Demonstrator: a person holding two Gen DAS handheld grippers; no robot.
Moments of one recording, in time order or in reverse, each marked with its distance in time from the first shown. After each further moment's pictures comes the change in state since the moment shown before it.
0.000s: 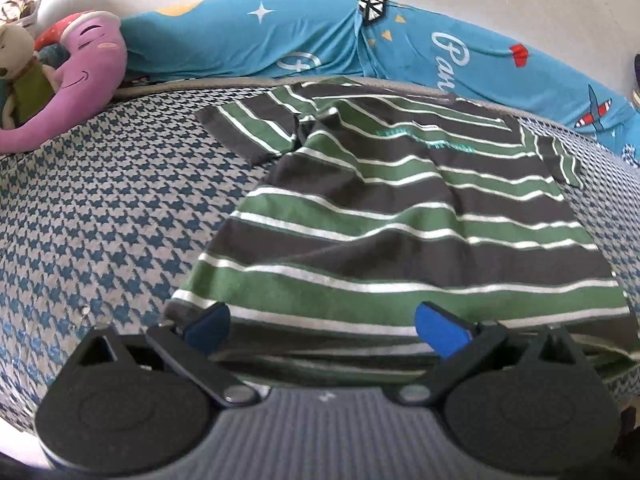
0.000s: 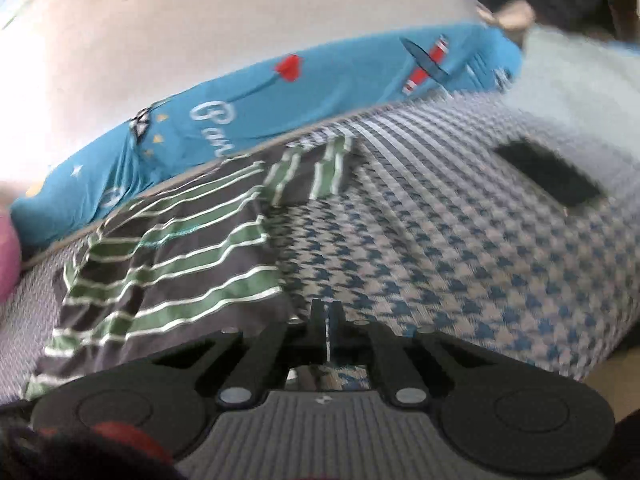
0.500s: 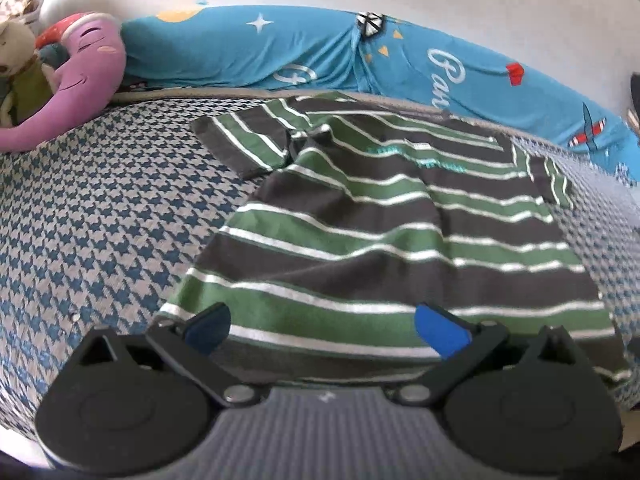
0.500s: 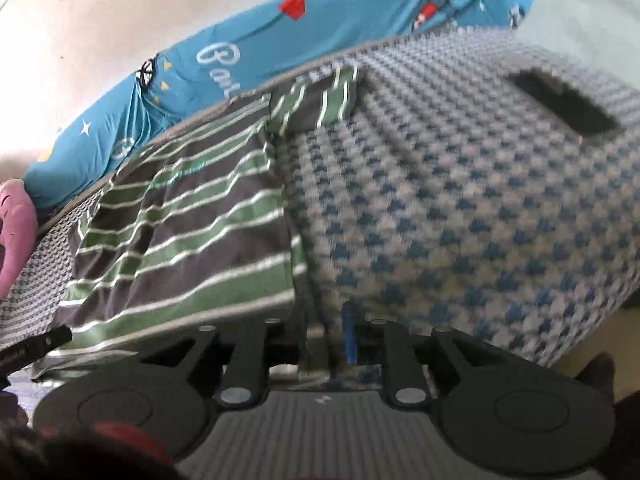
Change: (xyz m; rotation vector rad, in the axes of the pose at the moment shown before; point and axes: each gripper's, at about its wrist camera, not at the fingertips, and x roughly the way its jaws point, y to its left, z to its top) left arm -0.004 0.005 0.008 -0.061 -0.037 -0.033; right arm 0.006 -0.008 -0.025 -0.002 0.187 0.038
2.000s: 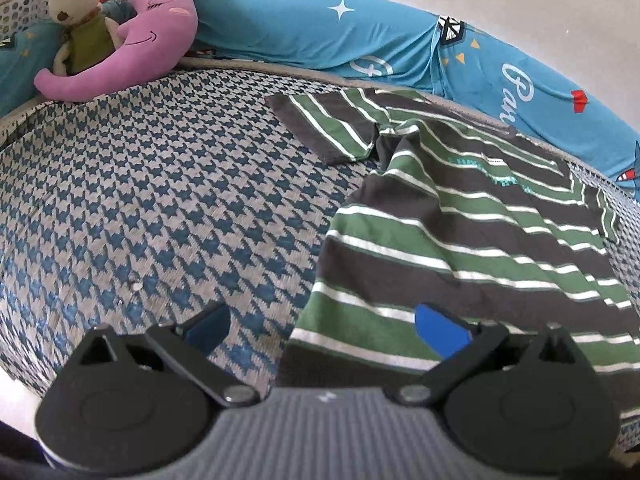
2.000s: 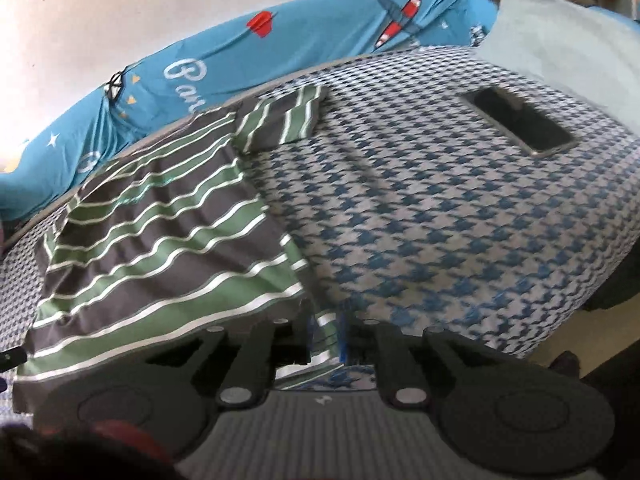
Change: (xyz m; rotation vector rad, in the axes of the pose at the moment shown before) left arm 0.002 0.042 0.004 -0.133 0.052 0.106; right arm -0.013 0.015 -0.002 -0.004 -0.069 -0.140
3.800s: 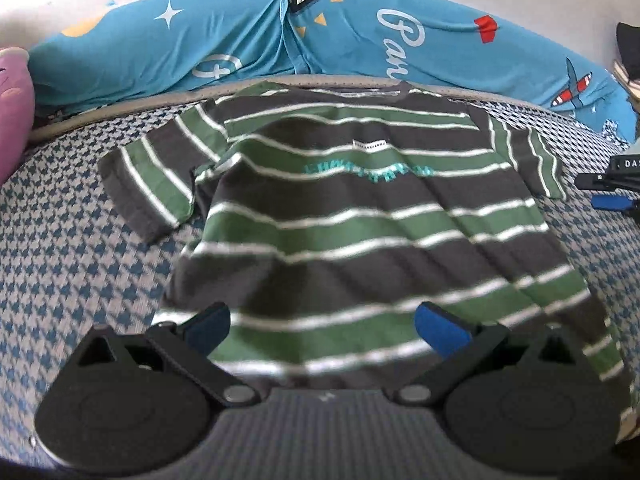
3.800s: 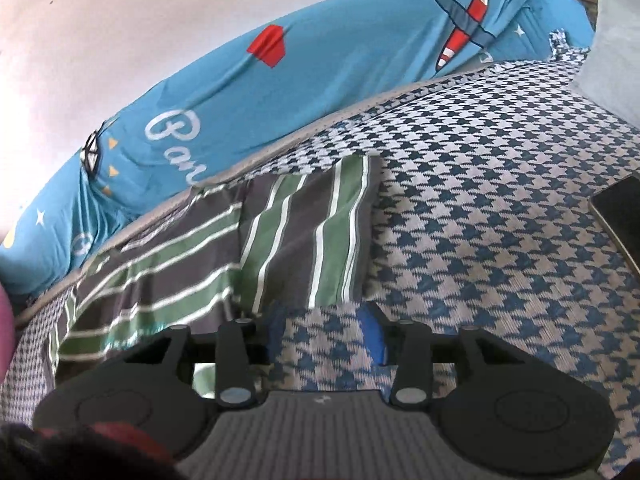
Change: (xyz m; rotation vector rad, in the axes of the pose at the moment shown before) left arm 0.060 -0.111 0.065 0.297 0.081 -0.145; right arm 0.156 -0.013 0.167 0.057 0.015 0.146
